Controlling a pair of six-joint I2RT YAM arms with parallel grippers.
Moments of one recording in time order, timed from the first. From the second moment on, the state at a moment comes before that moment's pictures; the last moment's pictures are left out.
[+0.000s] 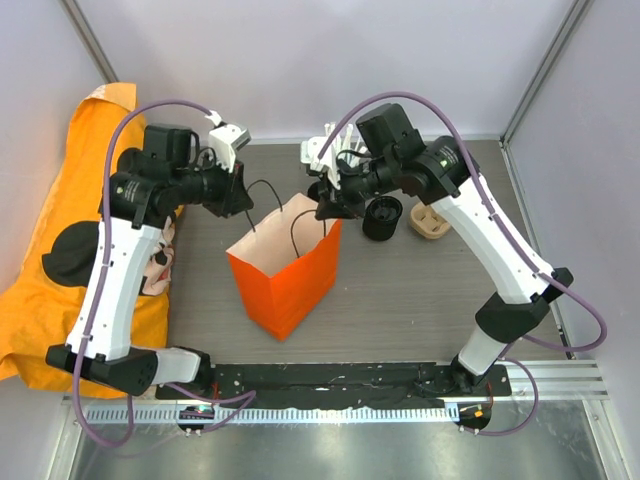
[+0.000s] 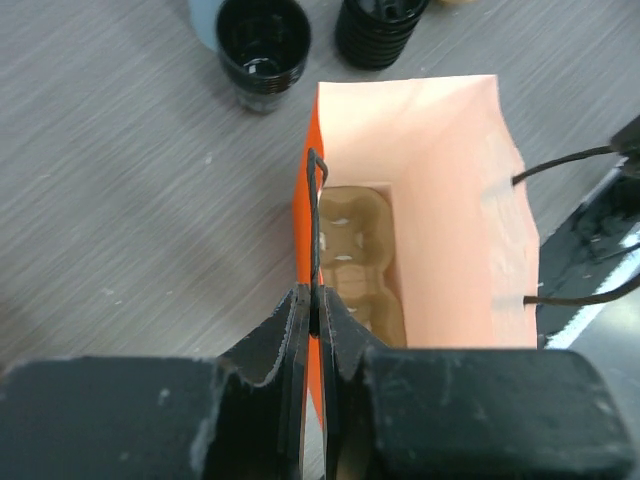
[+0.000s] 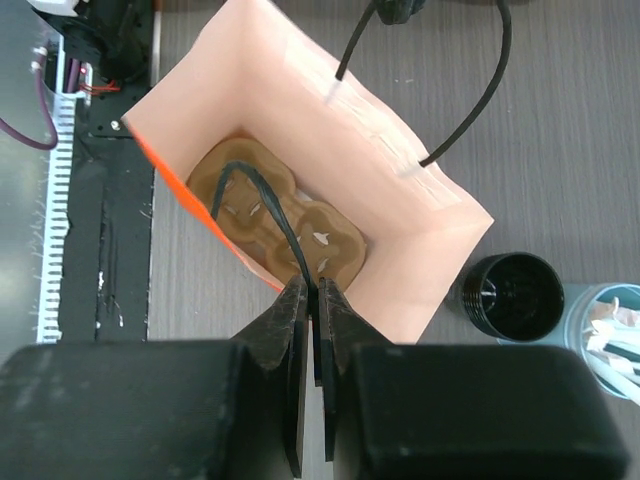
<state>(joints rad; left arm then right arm) -0.27 1.33 1.77 -1.14 0.48 0.14 0.74 1.68 2.17 -1.20 -0.61 -0.60</state>
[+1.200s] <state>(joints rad) -0.23 1.20 1.62 -0.94 -0.23 0.19 0.84 1.98 2.42 -0.93 -0.45 -0.46</state>
